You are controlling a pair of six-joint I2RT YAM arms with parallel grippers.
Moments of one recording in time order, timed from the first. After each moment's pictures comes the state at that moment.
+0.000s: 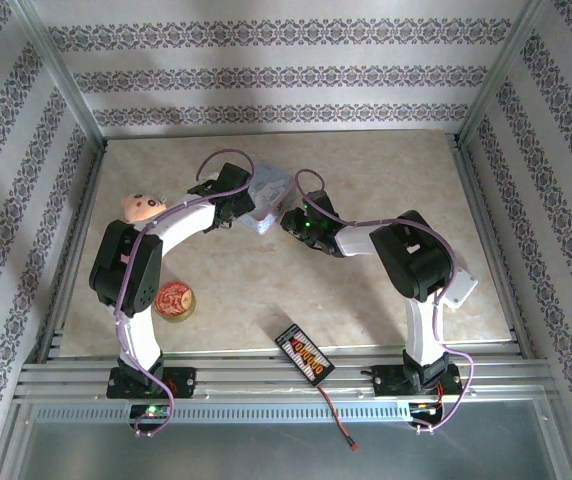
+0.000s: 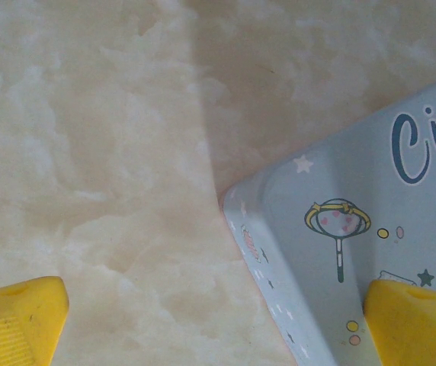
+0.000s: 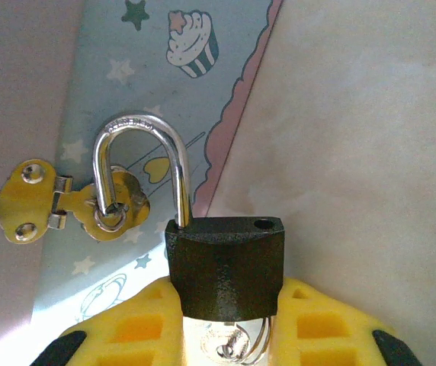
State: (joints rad) left arm -0.39 1.87 1.33 -0.53 -0.31 -0.88; right arm 0.53 2.03 1.05 0.31 -0.19 1.02
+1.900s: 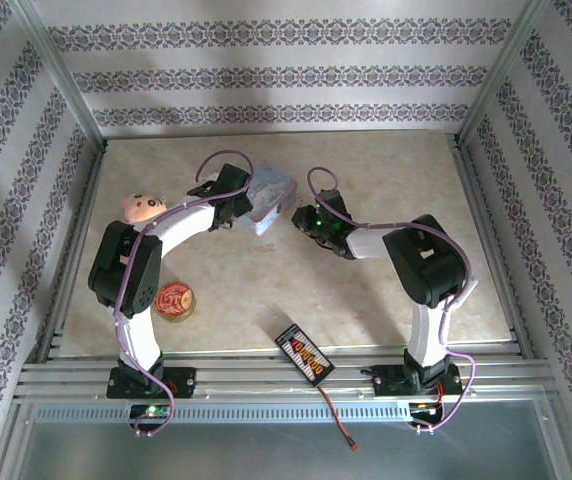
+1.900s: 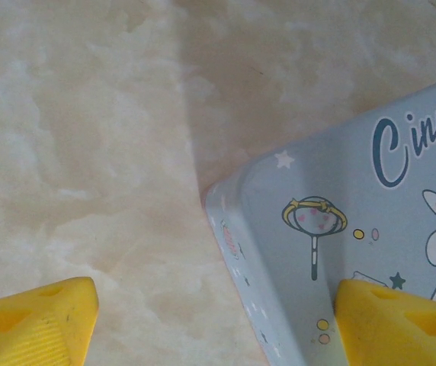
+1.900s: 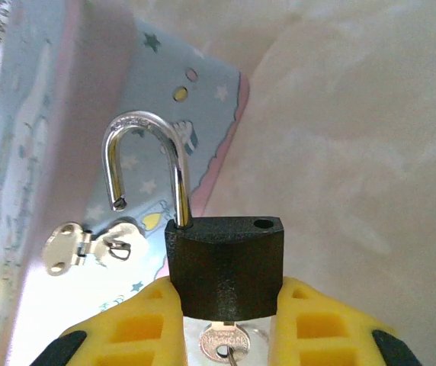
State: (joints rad) left arm -0.39 1.86 1.31 -0.48 -0.29 -0.90; right arm 0.49 1.93 0.96 0.34 -0.15 0.99
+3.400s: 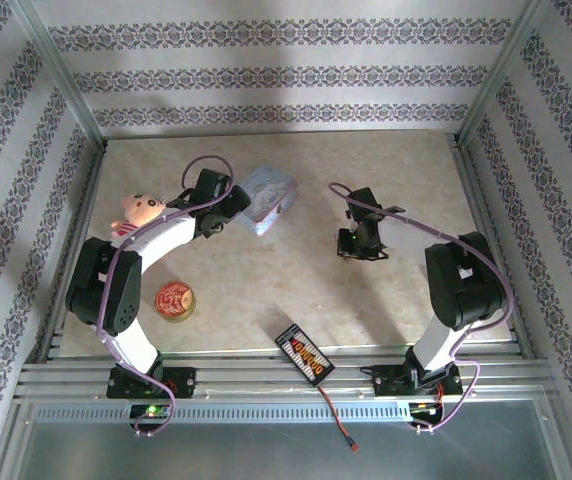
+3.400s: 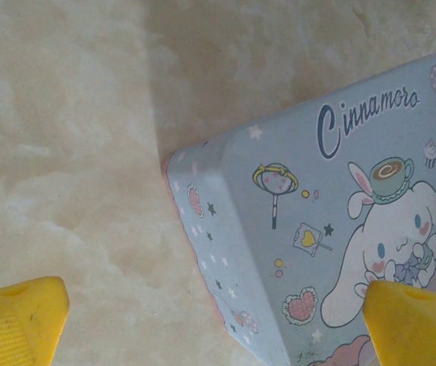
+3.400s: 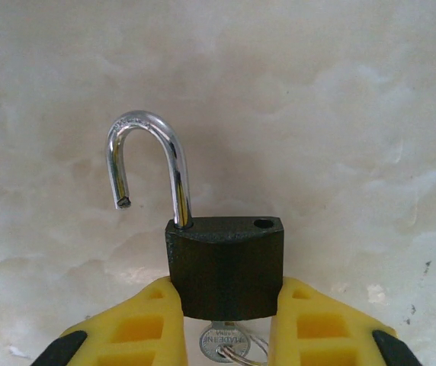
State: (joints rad) left arm -0.33 1.70 1.13 -0.31 -0.07 -0.98; right arm 0.32 1.72 1.01 -0.57 -0.13 0.43
